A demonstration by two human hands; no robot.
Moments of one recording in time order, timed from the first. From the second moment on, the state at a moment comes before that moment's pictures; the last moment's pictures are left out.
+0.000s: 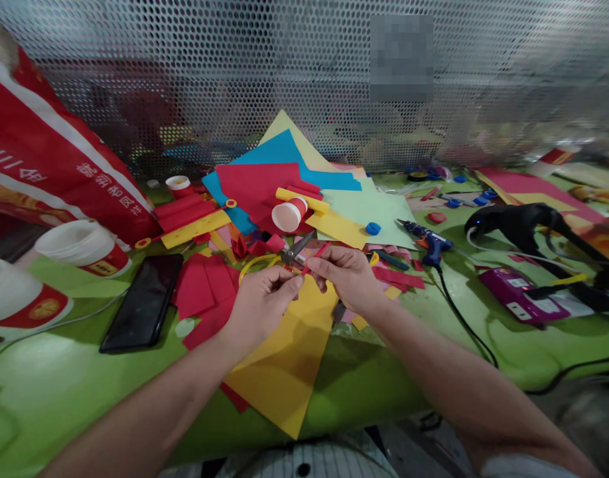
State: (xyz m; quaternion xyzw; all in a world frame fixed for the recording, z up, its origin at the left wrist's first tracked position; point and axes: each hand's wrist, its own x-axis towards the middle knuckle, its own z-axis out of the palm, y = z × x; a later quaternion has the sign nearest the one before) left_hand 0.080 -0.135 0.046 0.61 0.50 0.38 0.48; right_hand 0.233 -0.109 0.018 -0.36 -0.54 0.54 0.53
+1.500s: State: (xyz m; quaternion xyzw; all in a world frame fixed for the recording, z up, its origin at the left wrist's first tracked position) left_hand 0.081 -0.134 0.042 0.60 0.52 0.37 0.49; right_hand 0.235 -0.108 0.022 -0.37 -0.50 0.58 0.52
